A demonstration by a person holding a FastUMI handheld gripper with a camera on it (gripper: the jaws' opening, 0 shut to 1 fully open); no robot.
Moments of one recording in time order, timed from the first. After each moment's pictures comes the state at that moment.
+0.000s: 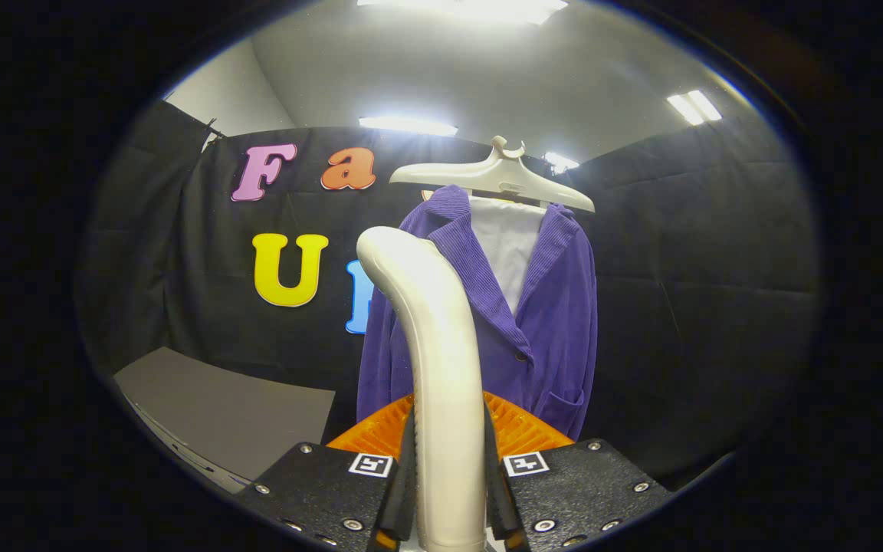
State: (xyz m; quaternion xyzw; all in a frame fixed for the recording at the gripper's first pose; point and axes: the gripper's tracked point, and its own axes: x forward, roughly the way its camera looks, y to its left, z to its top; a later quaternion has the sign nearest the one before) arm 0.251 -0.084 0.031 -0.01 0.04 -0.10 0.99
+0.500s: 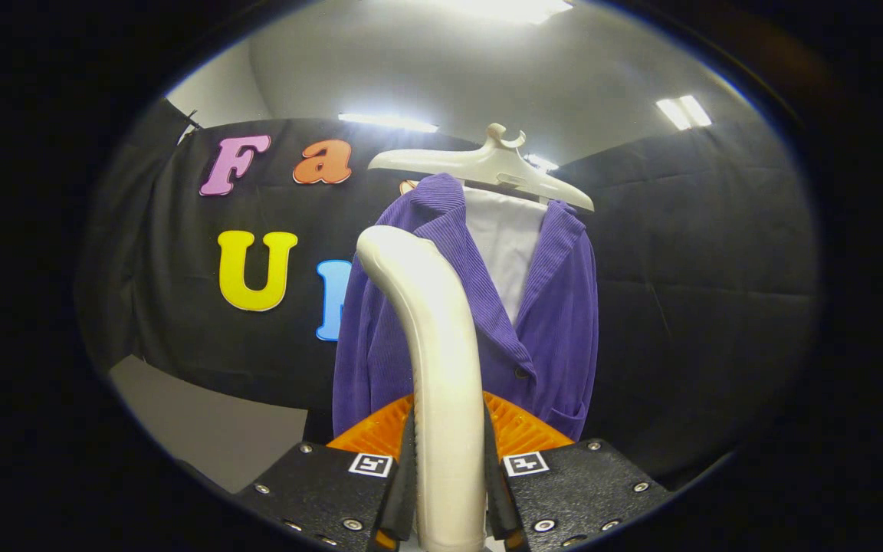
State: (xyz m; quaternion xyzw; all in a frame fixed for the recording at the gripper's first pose) arm 0.310 -0.091 0.040 -0.02 0.03 -0.15 0.99
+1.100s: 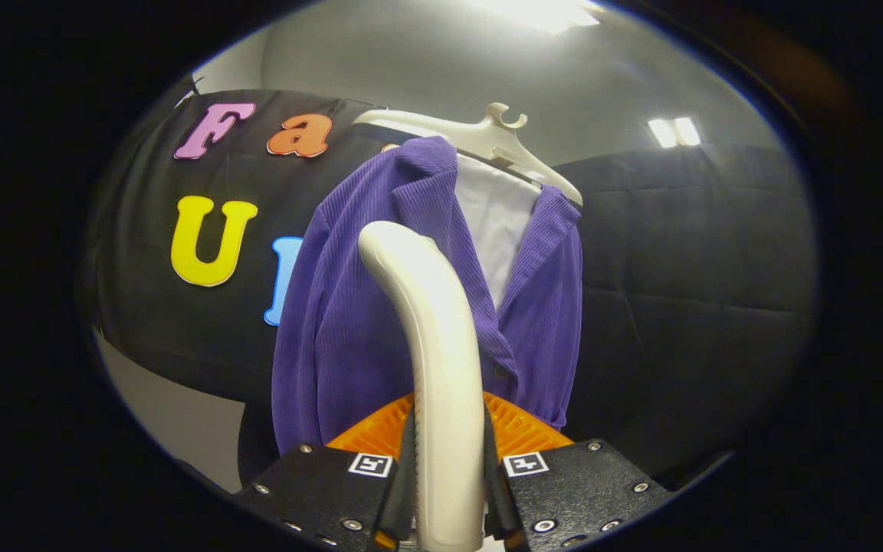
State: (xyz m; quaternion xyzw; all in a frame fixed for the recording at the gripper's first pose) arm 0.356 -0.118 -0.009 -0.06 0.04 -0.23 0.97
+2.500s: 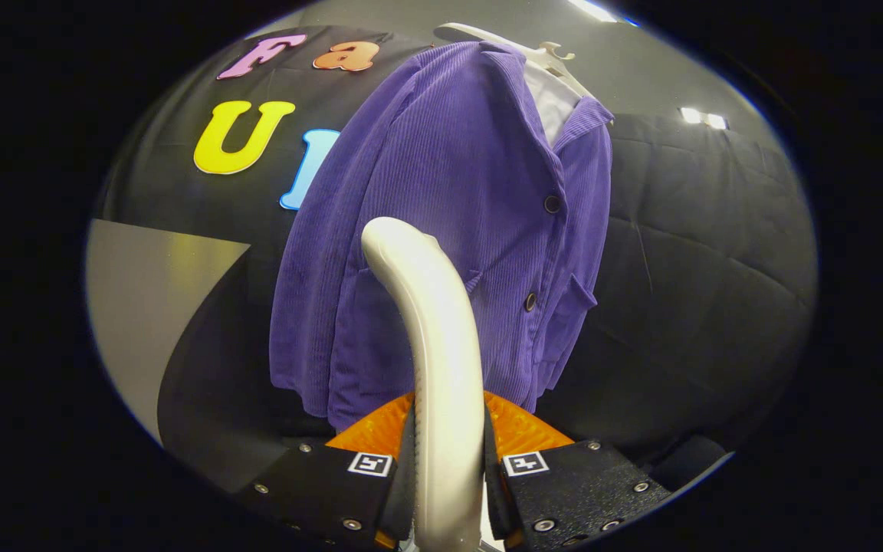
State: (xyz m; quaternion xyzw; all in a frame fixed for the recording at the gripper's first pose) arm 0.314 -0.089 -0.190 -0.11 0.19 -0.24 0.95
